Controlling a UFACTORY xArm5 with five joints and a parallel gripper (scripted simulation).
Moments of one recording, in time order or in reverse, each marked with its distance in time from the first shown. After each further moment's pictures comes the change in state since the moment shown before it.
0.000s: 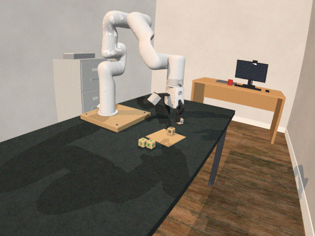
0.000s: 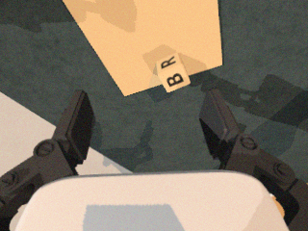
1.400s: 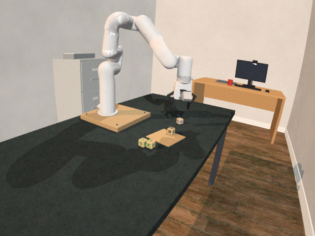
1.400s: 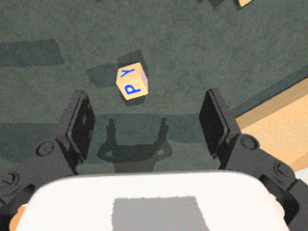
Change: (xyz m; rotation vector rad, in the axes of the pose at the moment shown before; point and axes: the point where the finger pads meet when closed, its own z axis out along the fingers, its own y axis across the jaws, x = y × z) arm -0.129 0.112 0.004 -0.005 -0.001 -1.264
